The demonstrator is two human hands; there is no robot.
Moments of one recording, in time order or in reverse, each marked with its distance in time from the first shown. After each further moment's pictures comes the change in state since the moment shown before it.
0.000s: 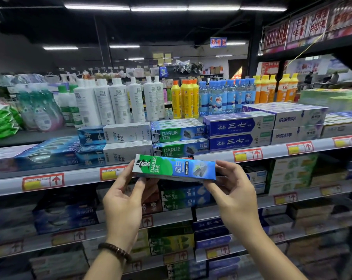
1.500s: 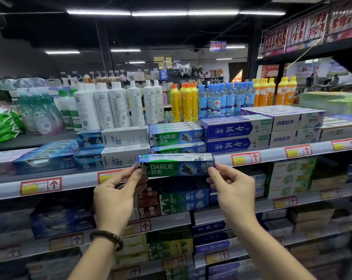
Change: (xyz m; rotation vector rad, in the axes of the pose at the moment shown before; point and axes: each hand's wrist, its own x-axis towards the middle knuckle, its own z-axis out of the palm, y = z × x) left_hand 0.027 0.006 -0.009 0.406 0.054 0.078; right_hand 0.028 -0.002 0.004 0.043 0.194 0.133
